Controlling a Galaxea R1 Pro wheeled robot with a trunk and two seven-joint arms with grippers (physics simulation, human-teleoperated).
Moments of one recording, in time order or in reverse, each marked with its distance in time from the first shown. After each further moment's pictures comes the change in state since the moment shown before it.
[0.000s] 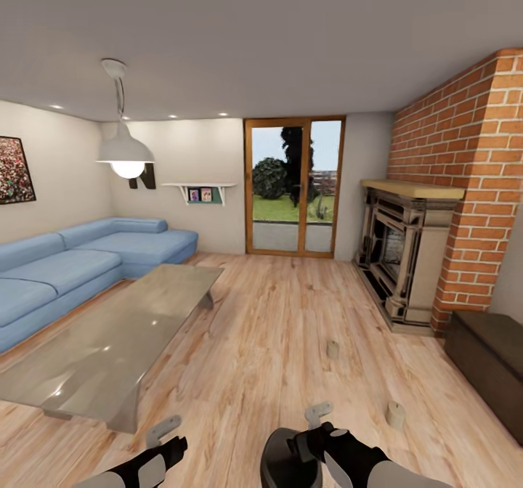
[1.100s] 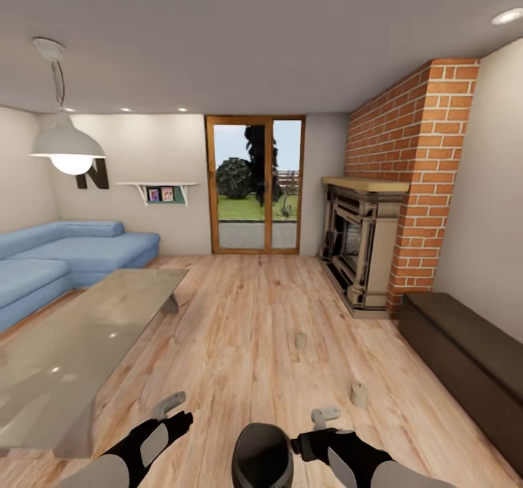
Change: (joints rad) left arm -0.002 -0.003 -0.002 -0.192 -0.002 0.195 0.000; right arm 0.001 -0.014 -0.004 0.002 -0.146 0.045 -0.002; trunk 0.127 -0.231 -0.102
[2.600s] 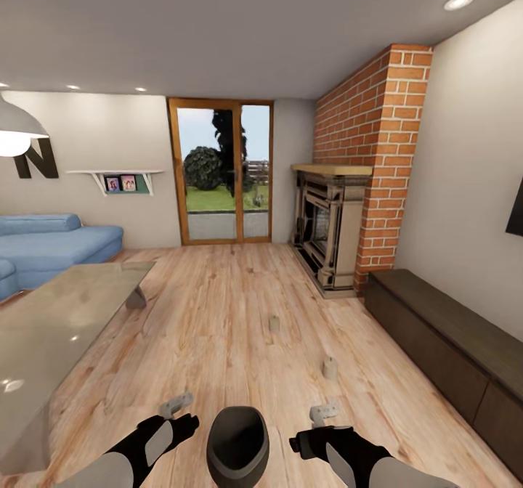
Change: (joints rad) left arm 0.002 -0.013 -0.058 -0.029 -0.008 0.100 0.002; right arm -0.008 0.003 0.006 -0.015 0.002 0.041 -0.002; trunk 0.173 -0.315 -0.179
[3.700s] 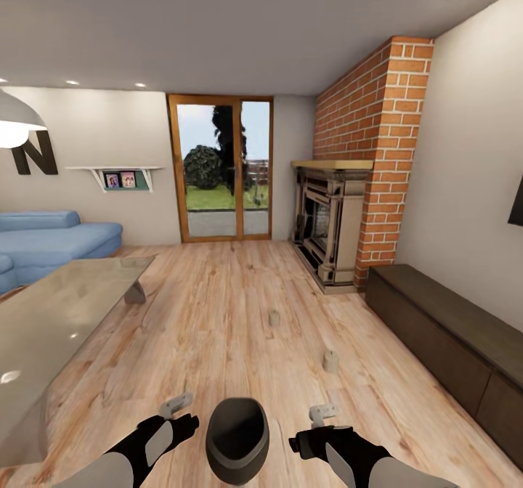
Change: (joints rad) left arm 0.000 0.000 -0.002 0.000 0.000 -0.002 0.000; right arm 0.000 0.001 0.002 0.000 0.000 0.000 -0.001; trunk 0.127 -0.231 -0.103
